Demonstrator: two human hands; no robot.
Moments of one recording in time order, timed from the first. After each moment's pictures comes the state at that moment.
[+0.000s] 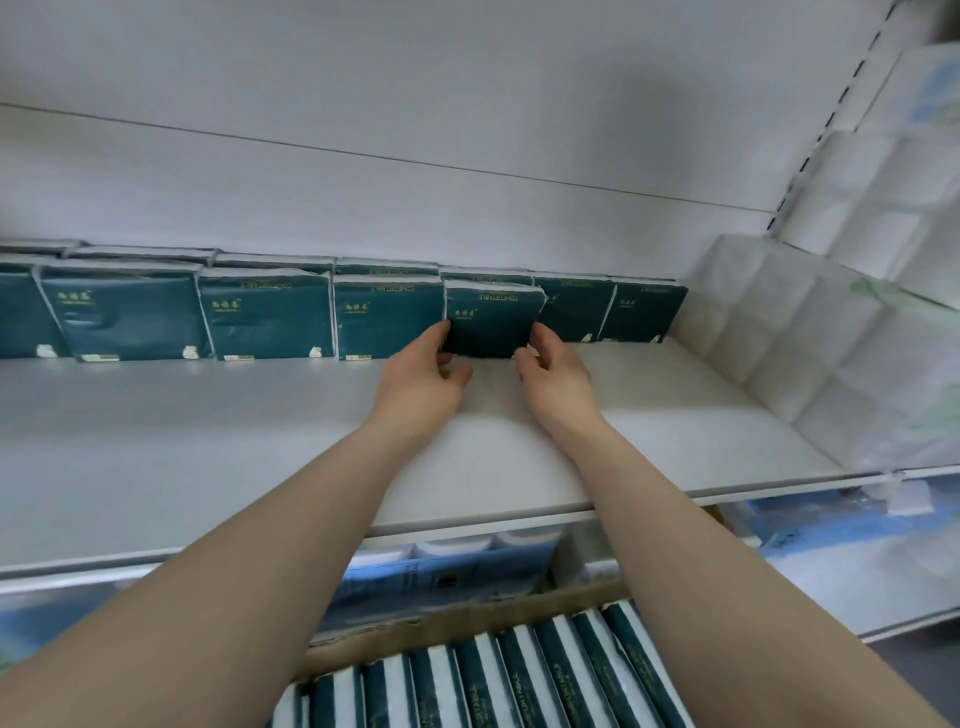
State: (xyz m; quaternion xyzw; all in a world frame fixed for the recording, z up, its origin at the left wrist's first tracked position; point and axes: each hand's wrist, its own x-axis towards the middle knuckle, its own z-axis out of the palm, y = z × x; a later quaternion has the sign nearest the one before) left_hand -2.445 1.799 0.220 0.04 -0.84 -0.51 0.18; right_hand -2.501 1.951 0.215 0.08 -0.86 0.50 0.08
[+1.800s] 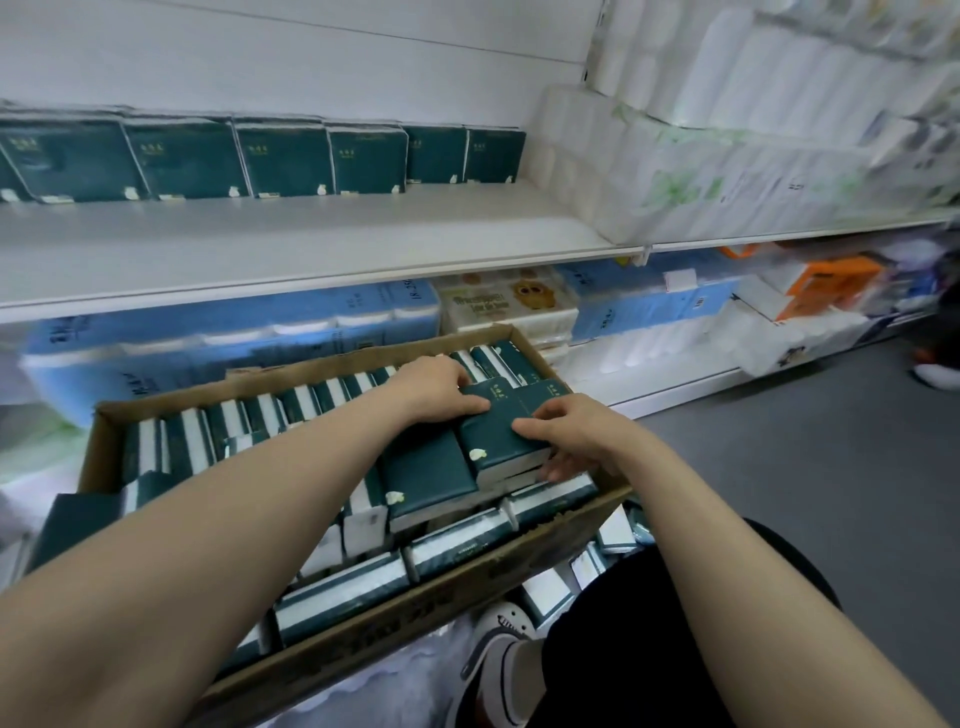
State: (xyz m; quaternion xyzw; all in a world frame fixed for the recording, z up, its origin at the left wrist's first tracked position) left_hand -2.215 1.938 0.191 -0.14 -0.97 -0.17 -0.14; right_hand -2.168 2.134 0.202 -0.11 -0.87 0.41 -0.26
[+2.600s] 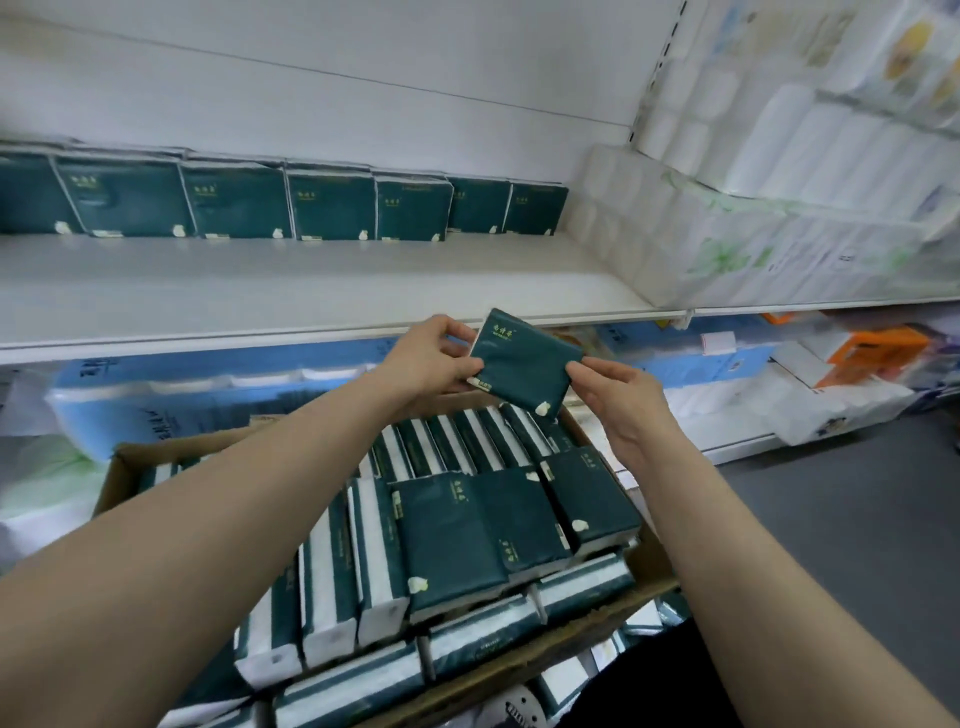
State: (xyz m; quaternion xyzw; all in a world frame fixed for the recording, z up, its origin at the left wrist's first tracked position) left_hand -2.264 1.894 0.229 0.00 -0.76 -0.64 -0.07; right_hand -2.247 2.114 0.230 -0.14 -0.69 0.71 0.02
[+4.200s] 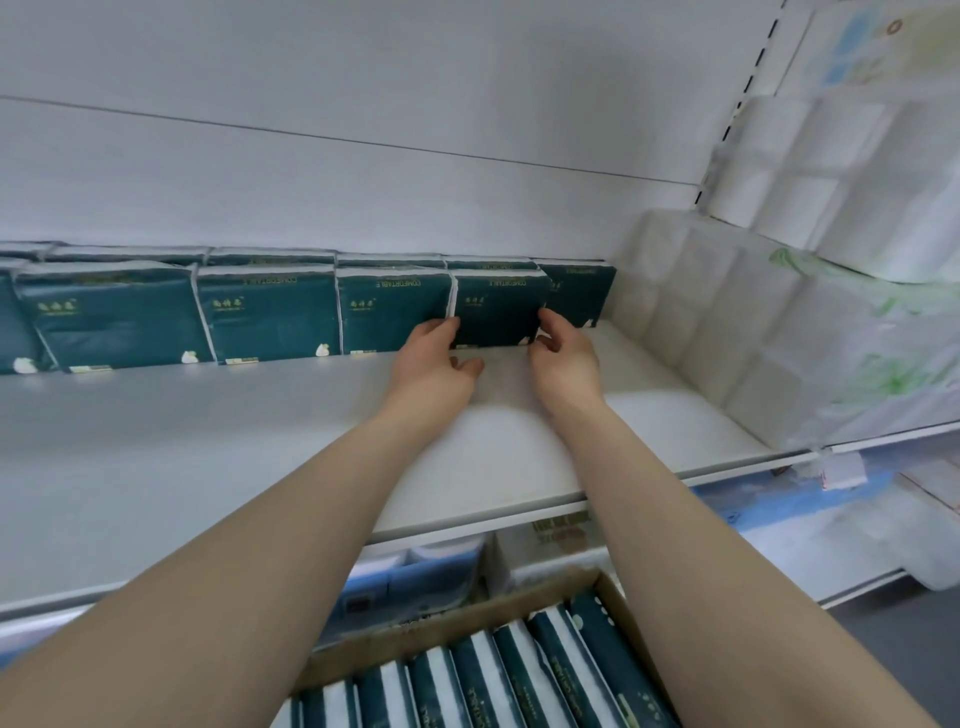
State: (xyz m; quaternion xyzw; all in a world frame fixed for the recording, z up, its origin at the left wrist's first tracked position) left_hand -2.499 1.891 0.215 0.01 -0.86 -0.49 0.16; right_hand -2.539 2.035 0.217 0.00 -0.83 0.54 0.14
